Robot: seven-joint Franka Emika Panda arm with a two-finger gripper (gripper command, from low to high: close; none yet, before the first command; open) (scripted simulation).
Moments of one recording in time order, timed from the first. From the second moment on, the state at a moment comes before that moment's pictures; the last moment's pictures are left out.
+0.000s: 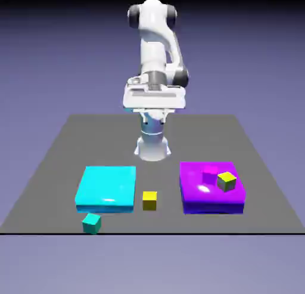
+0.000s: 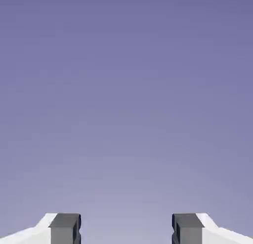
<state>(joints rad) 0.00 -0.53 -0.01 -2.78 0.00 3.01 0.74</state>
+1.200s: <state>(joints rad) -0.06 0.66 -0.33 -1.91 0.28 2.29 0.54</state>
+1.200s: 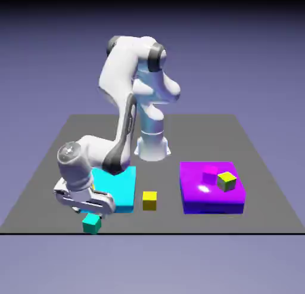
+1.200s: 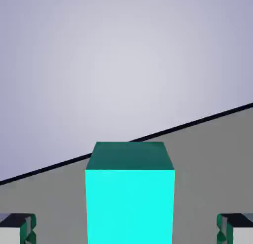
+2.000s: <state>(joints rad) 0.19 0.20 0.20 -2.10 -0.10 2.10 0.38</state>
